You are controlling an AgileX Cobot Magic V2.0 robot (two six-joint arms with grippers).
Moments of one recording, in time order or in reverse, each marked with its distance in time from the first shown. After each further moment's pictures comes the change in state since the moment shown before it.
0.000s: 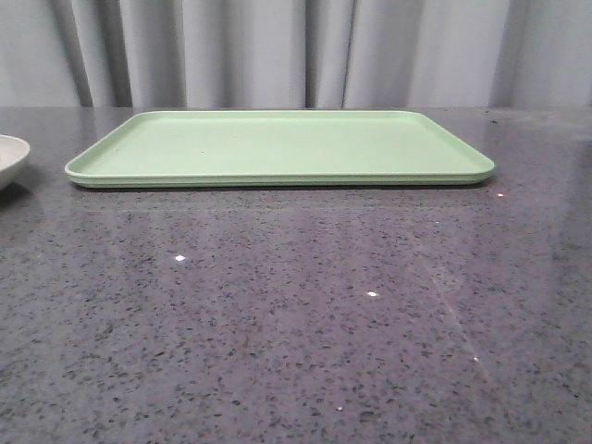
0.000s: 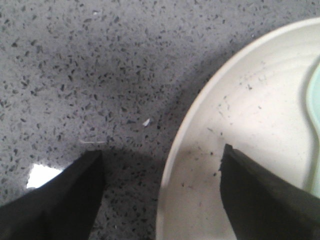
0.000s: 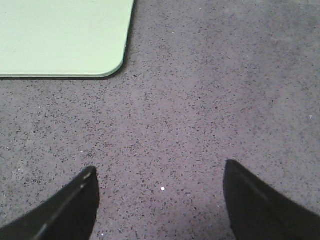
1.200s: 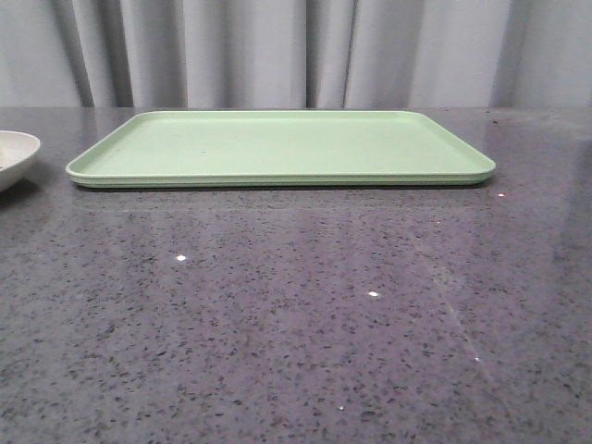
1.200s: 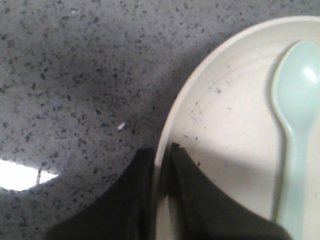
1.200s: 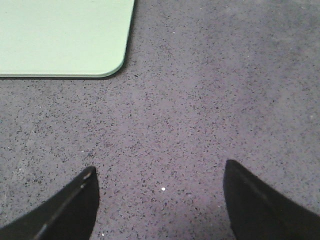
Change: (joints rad) left arm 0.005 0.012 -0.014 -0.092 0.032 -0.002; right arm 0.000 0.000 0.000 0.000 0.000 0.000
